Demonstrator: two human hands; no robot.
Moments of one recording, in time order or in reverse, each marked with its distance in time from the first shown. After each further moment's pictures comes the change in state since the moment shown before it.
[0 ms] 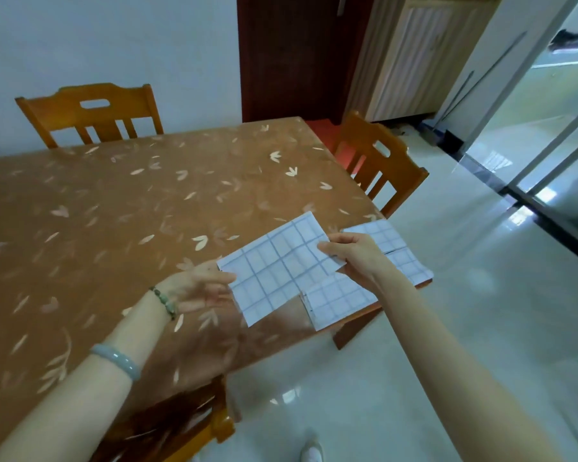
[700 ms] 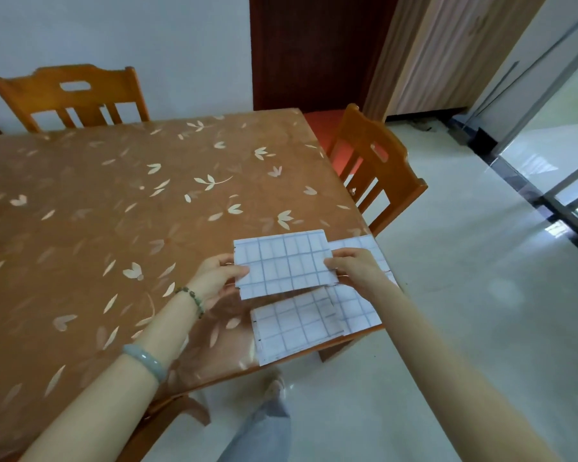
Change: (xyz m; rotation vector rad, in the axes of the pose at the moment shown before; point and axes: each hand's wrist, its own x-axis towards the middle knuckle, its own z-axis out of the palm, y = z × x) left_hand 0.102 0.031 0.130 -0.175 0.430 0.099; right_hand 0.117 0.024 -0.144 -0.157 0.114 0.133
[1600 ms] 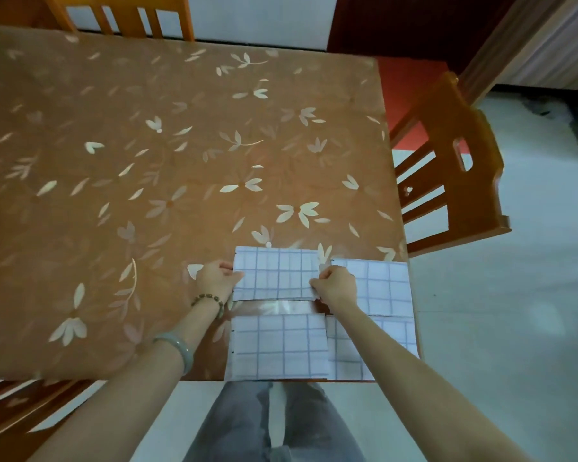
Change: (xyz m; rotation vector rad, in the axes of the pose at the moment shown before) left_hand 0.087 -0.060 0.029 0.509 0.614 -0.122; right_hand 0.143 0.045 0.039 -0.772 -0.061 0.020
